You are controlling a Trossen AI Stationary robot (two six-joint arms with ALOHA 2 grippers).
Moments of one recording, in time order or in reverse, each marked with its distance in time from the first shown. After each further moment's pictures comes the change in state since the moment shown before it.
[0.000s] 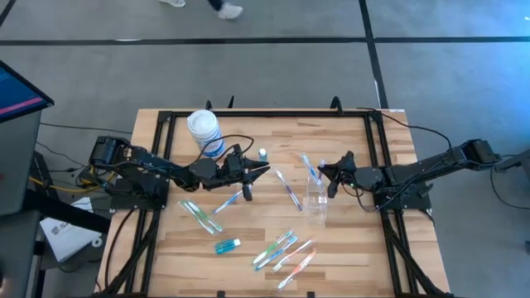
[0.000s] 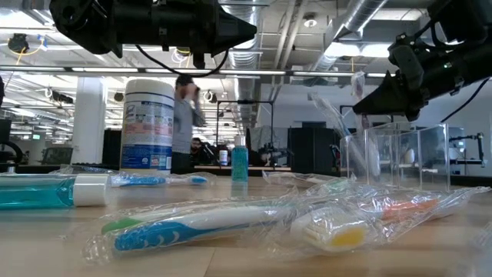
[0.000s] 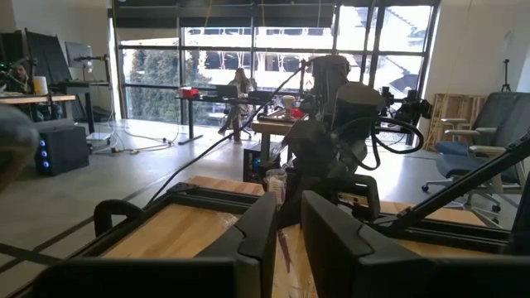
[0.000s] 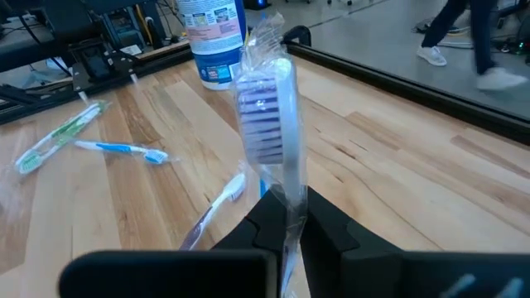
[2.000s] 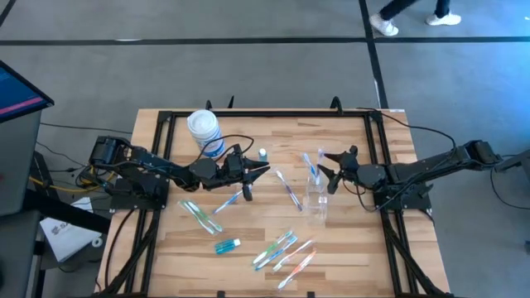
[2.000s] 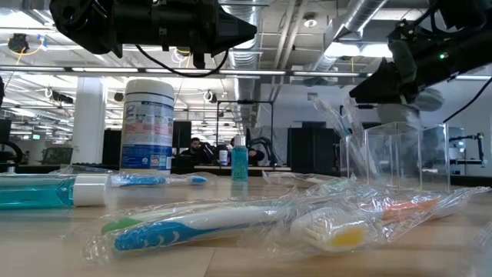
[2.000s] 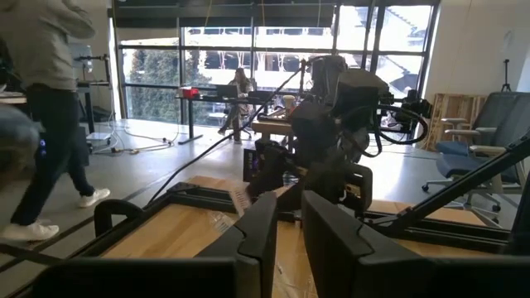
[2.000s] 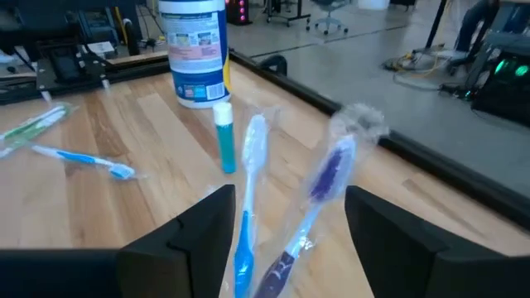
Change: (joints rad) left arm 0.000 0.000 0.000 0.000 0.000 0.000; right arm 0.000 -0.060 0.058 -0.070 0.102 -0.175
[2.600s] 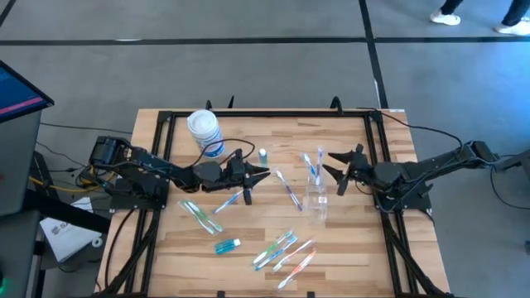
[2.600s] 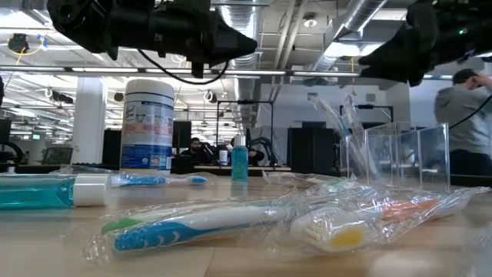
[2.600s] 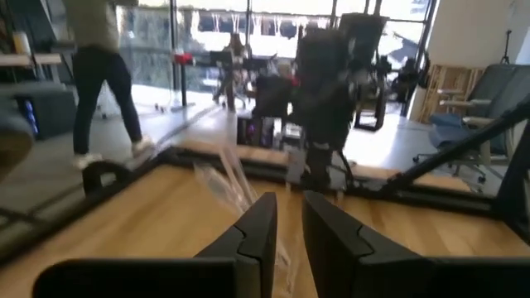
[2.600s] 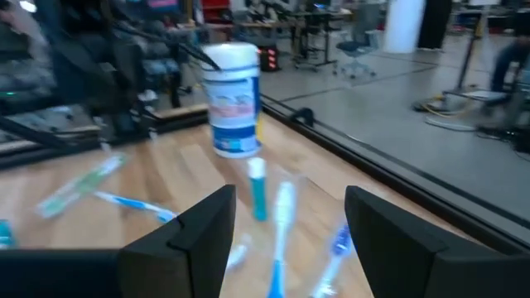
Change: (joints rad) left arm -0.025 0.000 0.000 -0.132 0.001 -0.068; right arm 0.097 -0.204 0.000 -0.005 -0.003 -0.070
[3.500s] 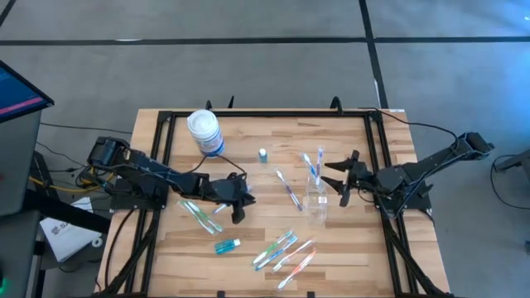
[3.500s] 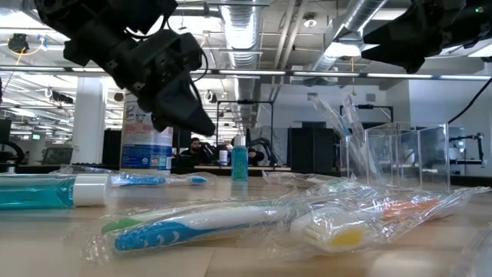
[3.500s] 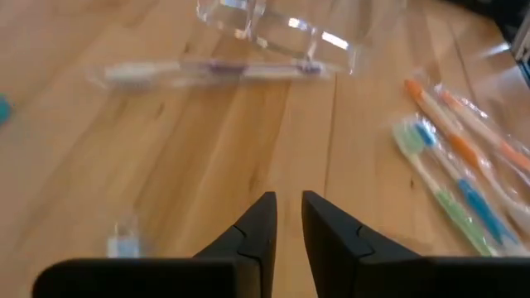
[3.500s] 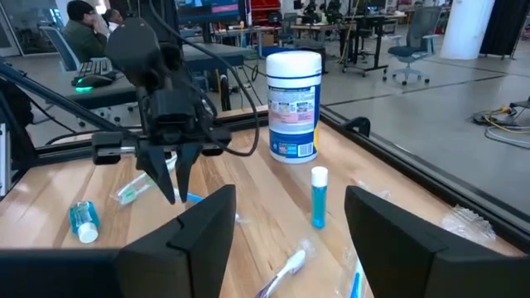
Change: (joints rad) left arm -0.080 -0.011 0.000 -0.640 0.133 -0.348; right arm 0.139 0.069 0.057 0.020 -0.001 -0.010
